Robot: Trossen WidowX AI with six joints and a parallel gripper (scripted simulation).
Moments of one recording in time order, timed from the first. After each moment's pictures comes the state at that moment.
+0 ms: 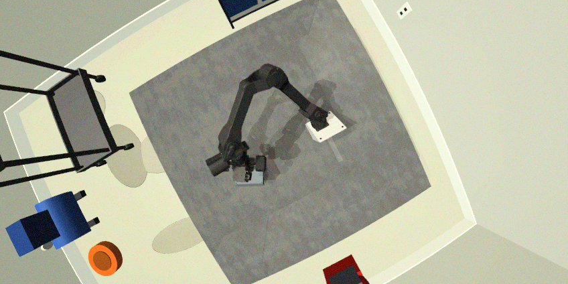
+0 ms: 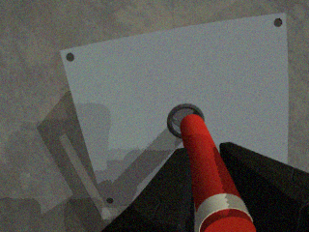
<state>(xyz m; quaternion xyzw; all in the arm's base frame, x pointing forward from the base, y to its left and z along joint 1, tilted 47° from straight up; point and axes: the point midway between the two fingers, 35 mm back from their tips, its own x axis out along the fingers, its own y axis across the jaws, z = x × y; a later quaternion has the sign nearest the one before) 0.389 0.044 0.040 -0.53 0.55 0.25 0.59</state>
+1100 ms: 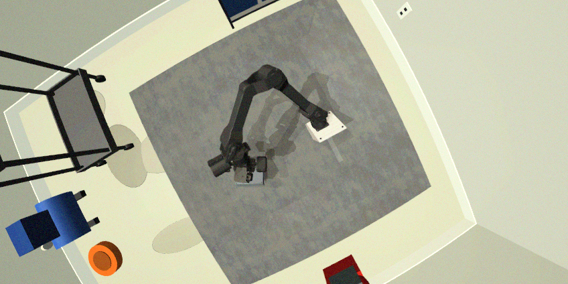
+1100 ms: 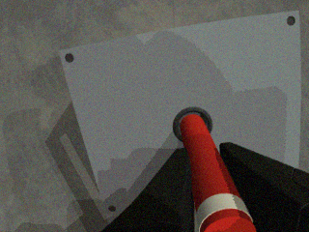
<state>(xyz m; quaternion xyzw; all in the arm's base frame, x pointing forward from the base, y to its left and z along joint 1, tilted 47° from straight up) 0.388 0.043 0.031 -0.53 0.56 0.25 0.59</state>
